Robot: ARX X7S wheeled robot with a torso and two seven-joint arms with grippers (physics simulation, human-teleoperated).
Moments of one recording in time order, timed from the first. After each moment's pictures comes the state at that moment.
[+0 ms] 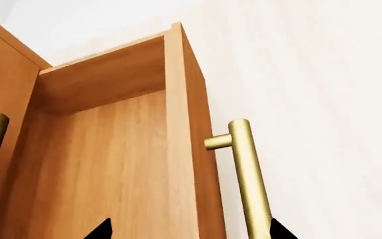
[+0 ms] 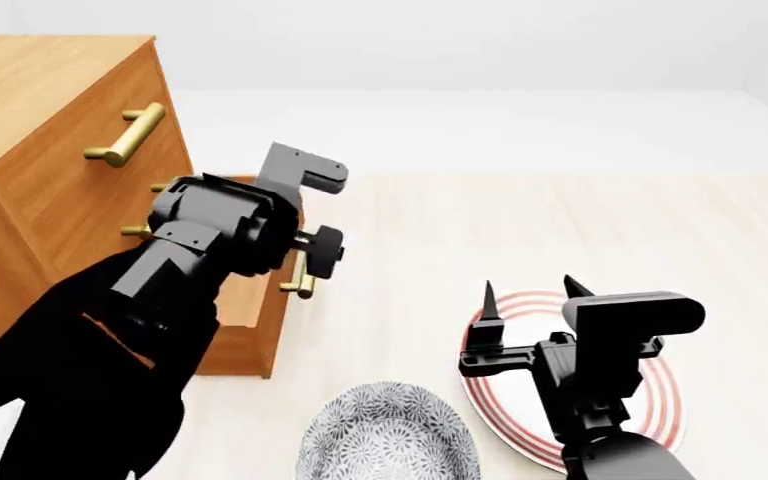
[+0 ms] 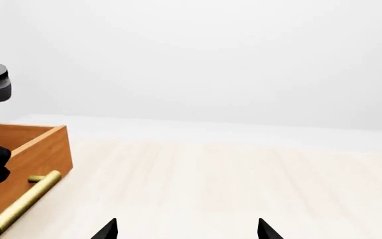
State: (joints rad) left arm -1.46 -0.02 1.09 -1.20 -0.98 -0.85 -0.29; right arm 0.21 0.30 -0.17 -0.49 0.37 0.61 0.26
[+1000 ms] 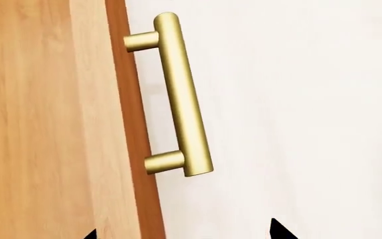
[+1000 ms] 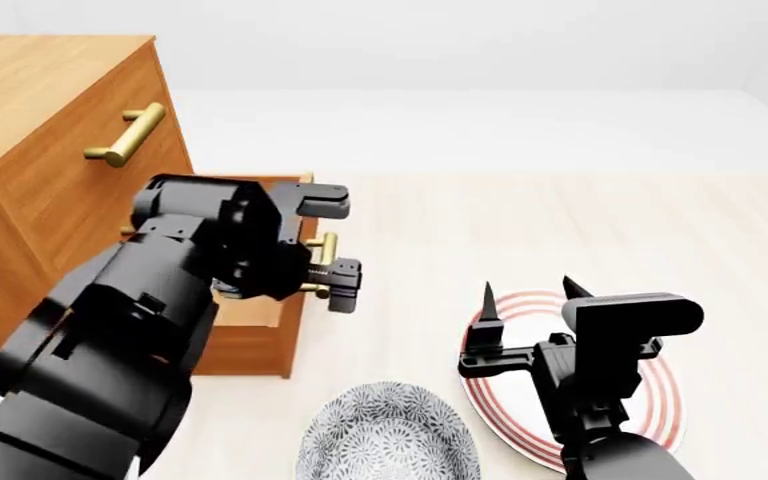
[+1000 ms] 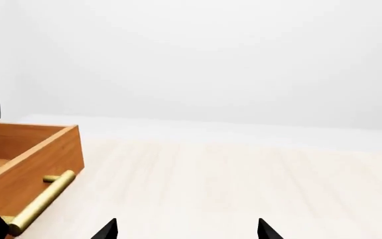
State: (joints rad) left arm -1.48 -0.01 0.82 -1.30 -0.85 -1.11 0.03; right arm 0.21 0.31 -0.18 -0.48 0.39 0.60 0.27
